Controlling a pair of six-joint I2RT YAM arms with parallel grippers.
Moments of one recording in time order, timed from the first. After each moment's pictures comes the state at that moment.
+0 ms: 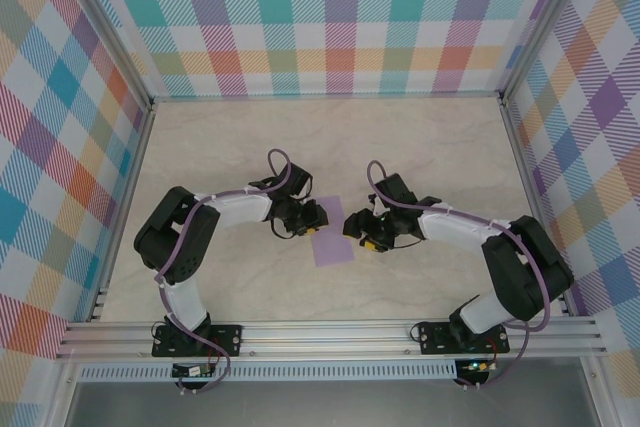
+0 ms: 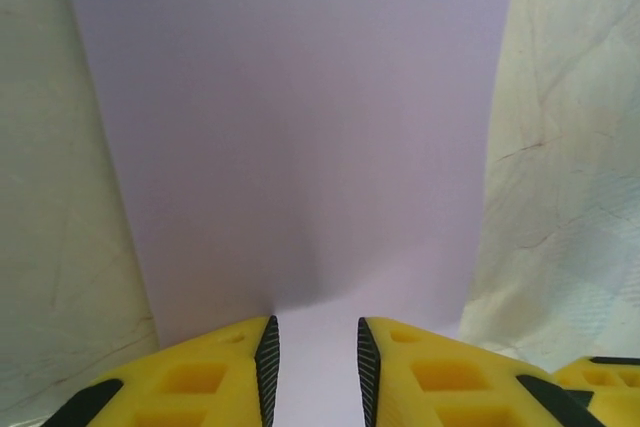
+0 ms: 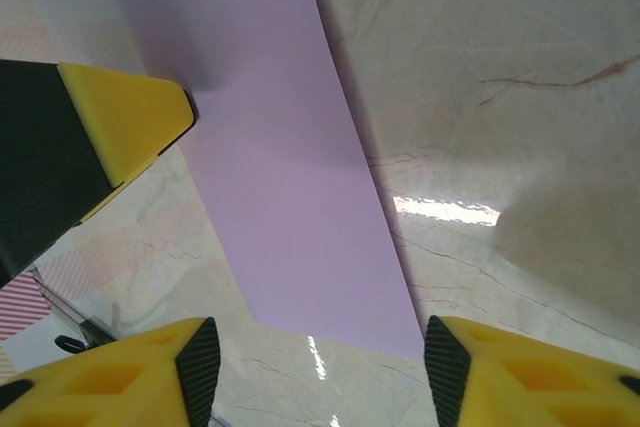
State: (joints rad) left arm -0.61 1.81 1.01 -0.30 0.38 -0.87; right arm 0.59 1.50 0.75 -0.32 -0.48 0.90
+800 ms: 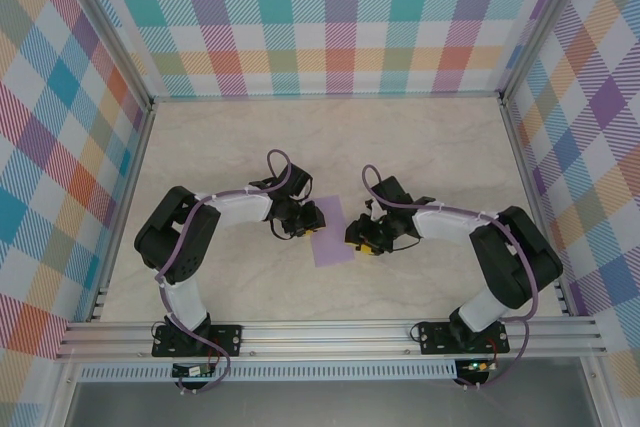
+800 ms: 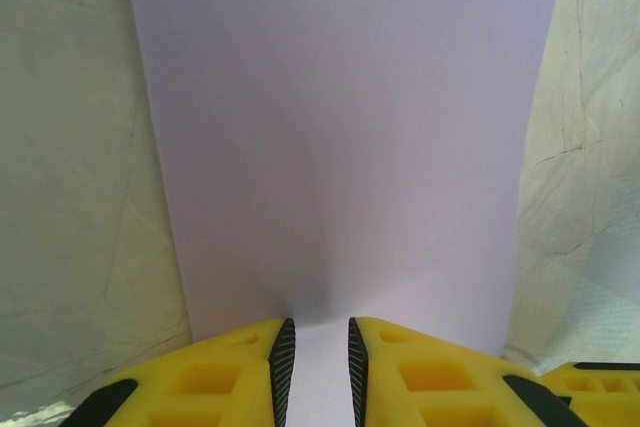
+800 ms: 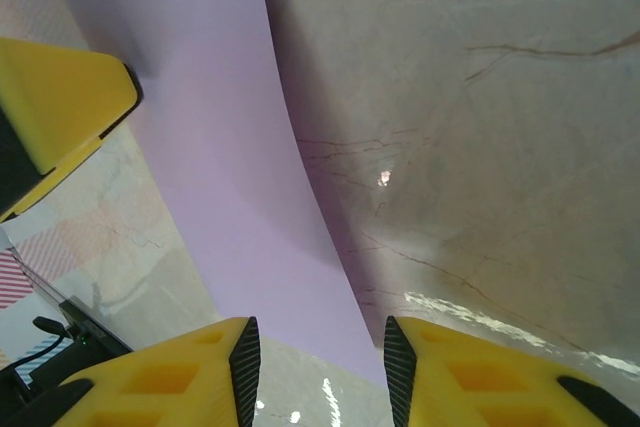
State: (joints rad) left arm -0.61 1.82 1.01 -0.34 0.36 -0.86; right arm 0.58 1.58 0.75 -0.32 -0.53 0.85
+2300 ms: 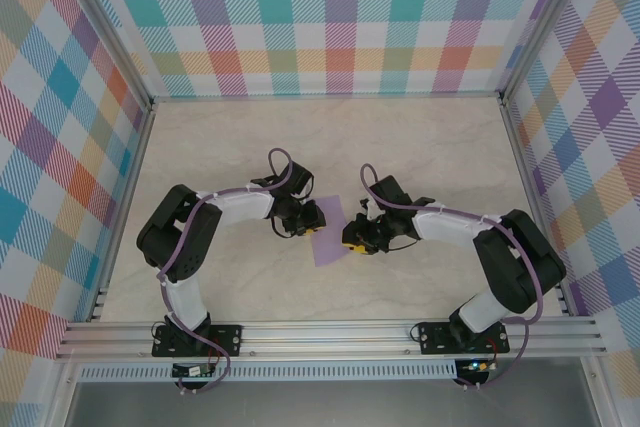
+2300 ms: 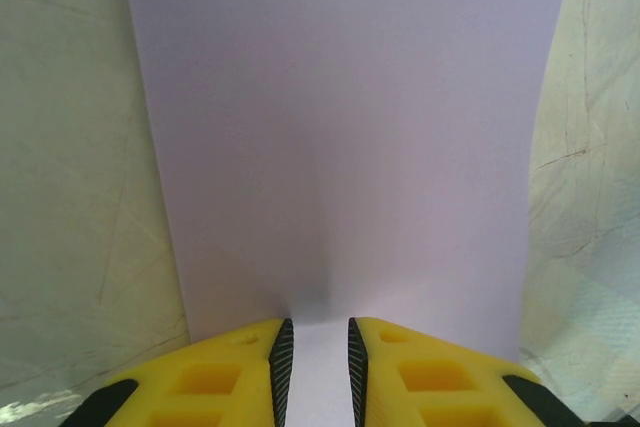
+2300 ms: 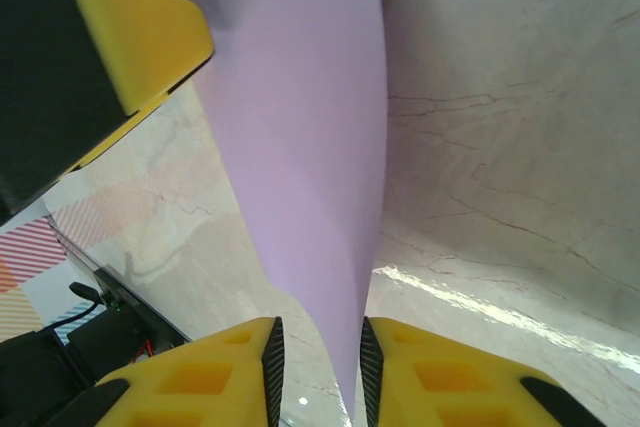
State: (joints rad) left arm -0.61 1.83 1.04 -0.37 0.36 -0.86; right arm 0.61 1.55 0.75 -0.30 -0.58 0.88
